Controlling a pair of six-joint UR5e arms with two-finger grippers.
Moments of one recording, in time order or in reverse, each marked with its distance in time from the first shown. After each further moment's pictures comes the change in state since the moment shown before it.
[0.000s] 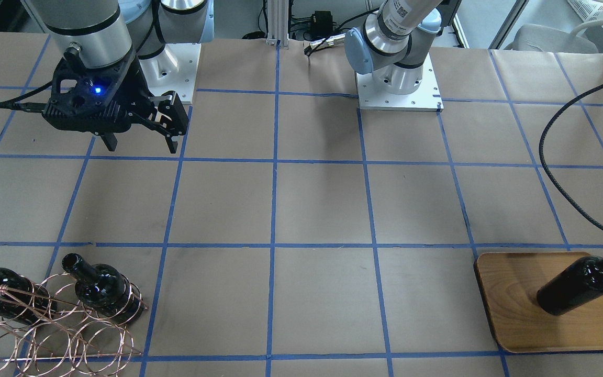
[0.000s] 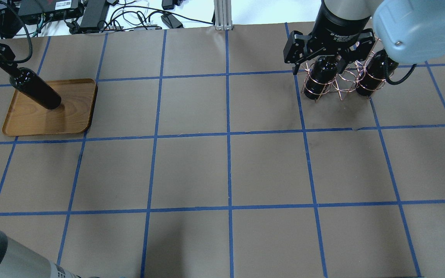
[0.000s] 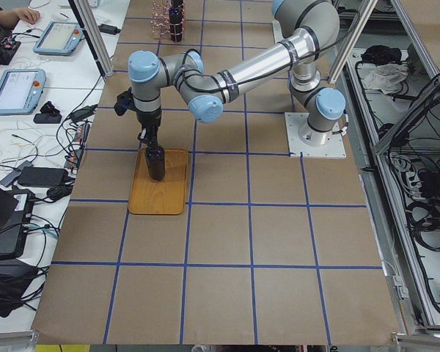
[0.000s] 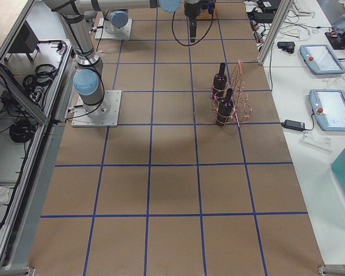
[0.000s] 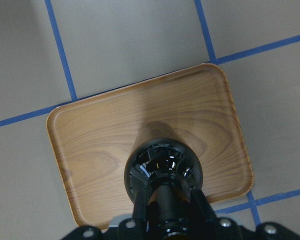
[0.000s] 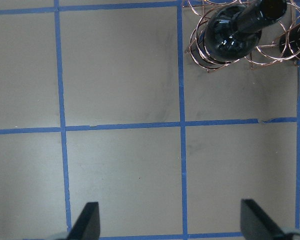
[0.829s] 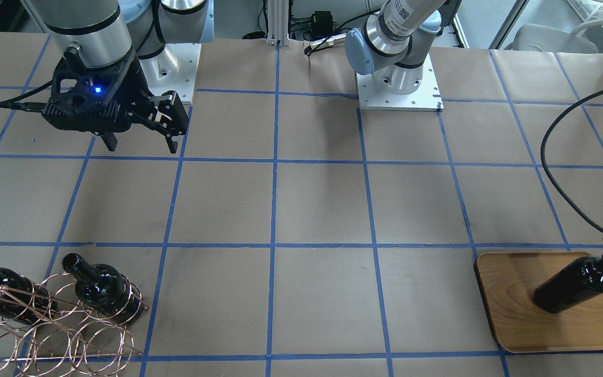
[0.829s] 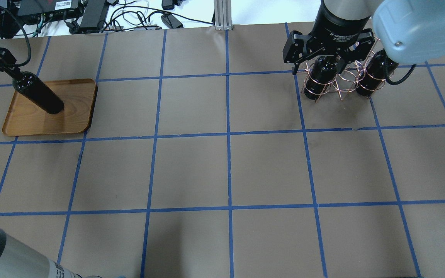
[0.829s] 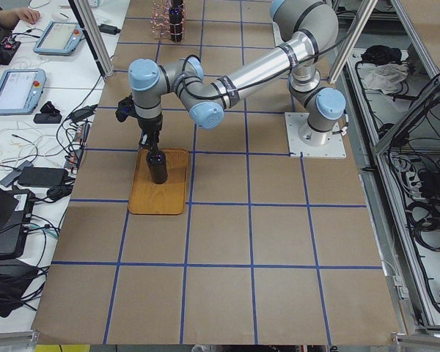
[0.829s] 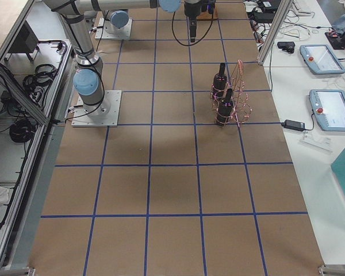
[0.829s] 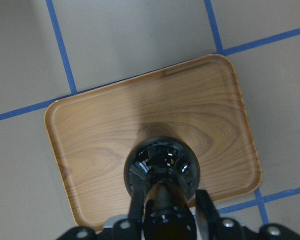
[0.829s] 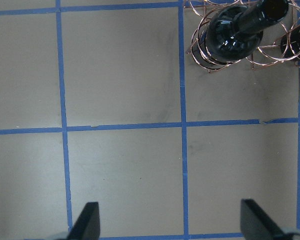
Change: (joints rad) left arm 0.009 -0.011 -0.007 0.000 -0.024 0.008; right arm 0.001 0.000 0.000 -0.003 0.003 -0.002
